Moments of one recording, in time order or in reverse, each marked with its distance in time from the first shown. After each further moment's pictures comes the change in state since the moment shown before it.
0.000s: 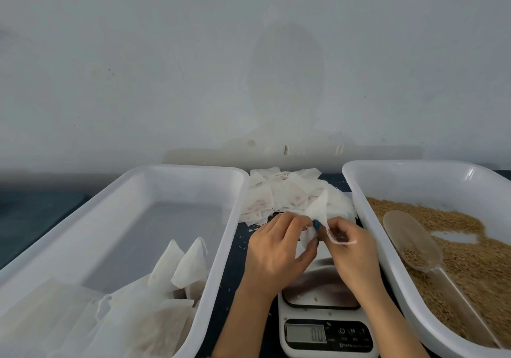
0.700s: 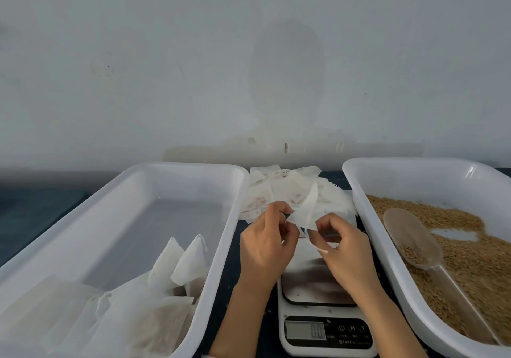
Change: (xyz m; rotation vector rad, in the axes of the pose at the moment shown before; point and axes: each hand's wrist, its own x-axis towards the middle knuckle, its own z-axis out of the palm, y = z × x) left_hand 0.004 0.000 -0.011 -0.060 -0.014 -0.333; right_hand -0.005 -0.010 0.003 -0.029 -0.038 -0.075
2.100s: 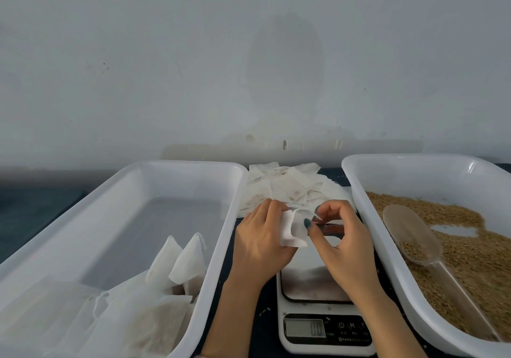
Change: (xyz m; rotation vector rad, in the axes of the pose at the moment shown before) left_hand 0.006 -0.008 -0.008 0.111 -0.072 0.133; right_hand -0.002 -0.010 -0.002 0.104 0.094 -0.152
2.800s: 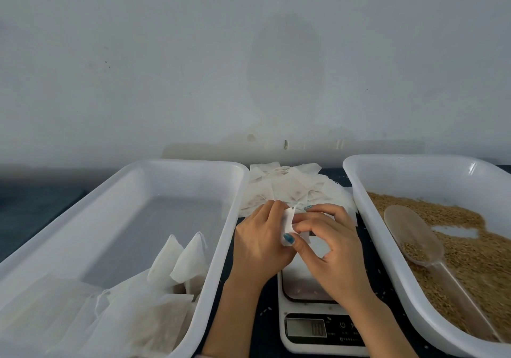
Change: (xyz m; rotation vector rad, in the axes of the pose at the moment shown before) left_hand 0.003 0.003 -0.007 0.012 -0.032 0.000; right_hand -0.003 -0.009 0.012 -0.196 -0.028 -0.347
